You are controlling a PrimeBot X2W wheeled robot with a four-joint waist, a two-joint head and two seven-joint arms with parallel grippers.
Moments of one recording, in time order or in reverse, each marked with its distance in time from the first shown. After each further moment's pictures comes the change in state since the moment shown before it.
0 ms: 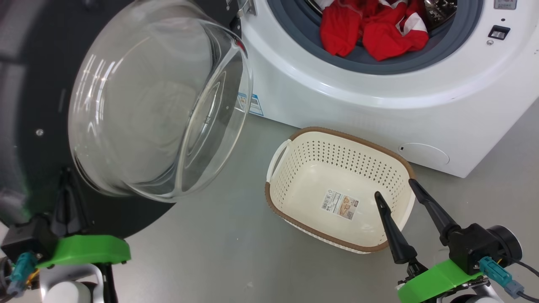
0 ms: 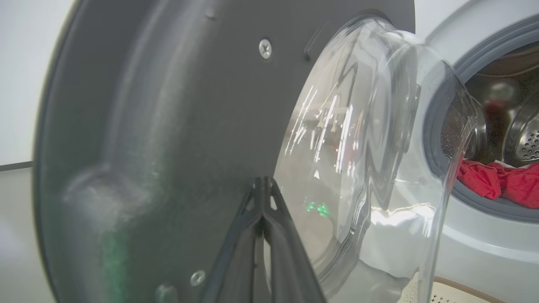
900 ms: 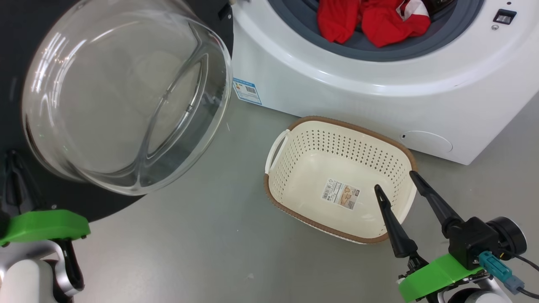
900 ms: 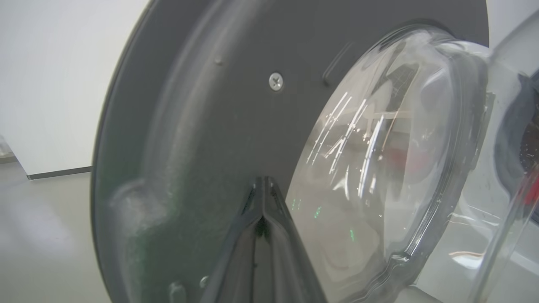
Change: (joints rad) left arm -0.122 -0.019 0.190 0.139 0.080 -0.064 -0.003; right arm -0.015 -0.001 0.000 -0.040 -0.035 0.000 0.044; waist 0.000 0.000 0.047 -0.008
